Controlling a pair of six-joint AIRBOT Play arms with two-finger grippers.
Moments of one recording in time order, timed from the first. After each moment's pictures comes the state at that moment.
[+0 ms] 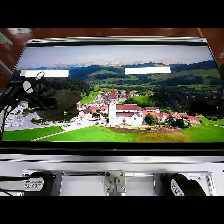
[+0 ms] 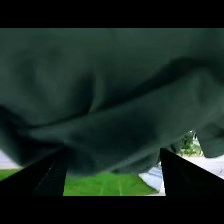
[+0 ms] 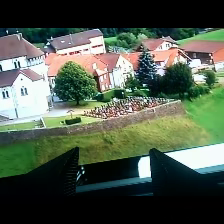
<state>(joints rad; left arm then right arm) 0.05 -1.53 1.23 1.56 -1.11 -1.58 -0.09 -0.82 1.12 -1.55 1.39 1.64</state>
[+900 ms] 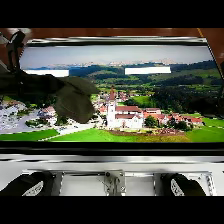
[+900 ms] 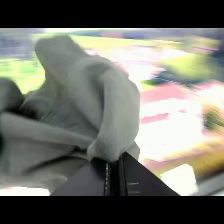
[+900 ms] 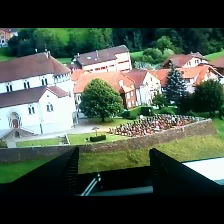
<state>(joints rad) -0.26 -1.00 1.34 1.15 -1.14 -1.57 -0.09 -0.82 1.12 -1.48 1.35 1.64</state>
